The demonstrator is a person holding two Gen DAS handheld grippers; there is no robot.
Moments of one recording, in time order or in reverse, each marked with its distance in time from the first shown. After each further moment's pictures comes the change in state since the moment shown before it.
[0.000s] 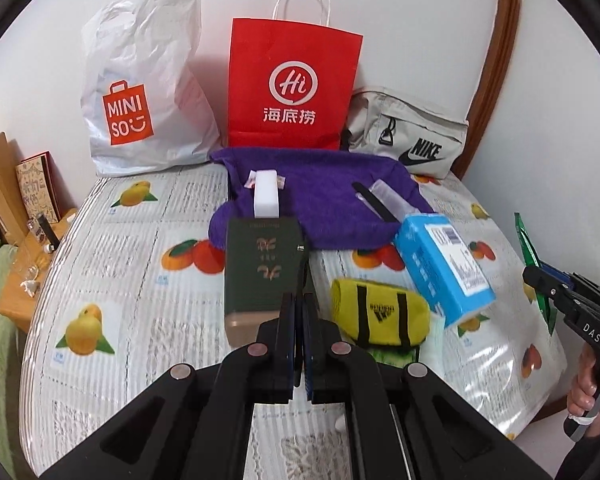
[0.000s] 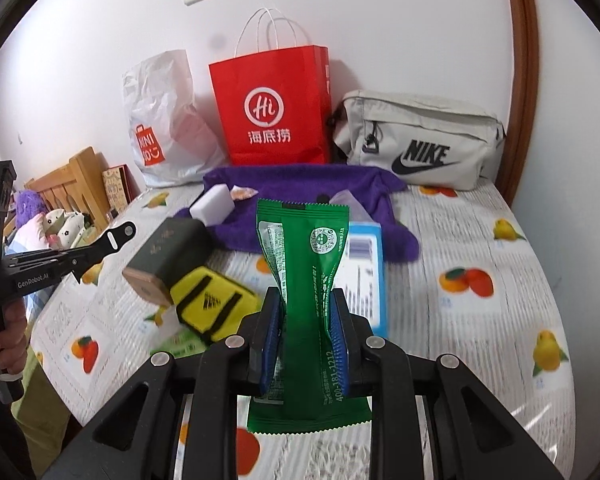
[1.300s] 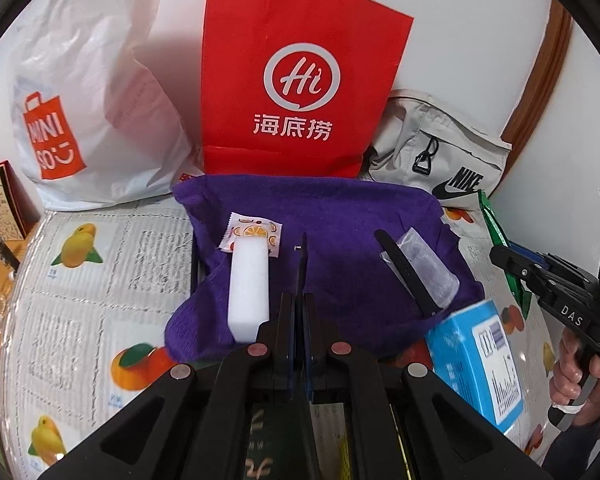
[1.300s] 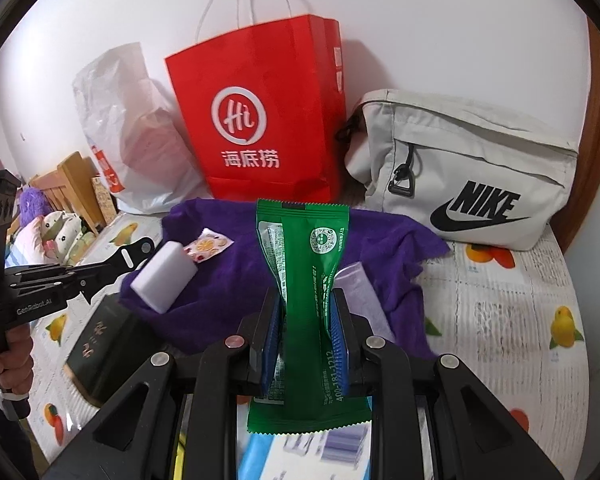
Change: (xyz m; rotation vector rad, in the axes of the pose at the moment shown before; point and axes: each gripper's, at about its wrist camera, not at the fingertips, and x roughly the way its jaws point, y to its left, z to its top) left arm 0.130 0.005 0.111 -0.054 0.083 -0.023; right arm 0.159 -0.039 0.121 -0.036 0.076 0.081
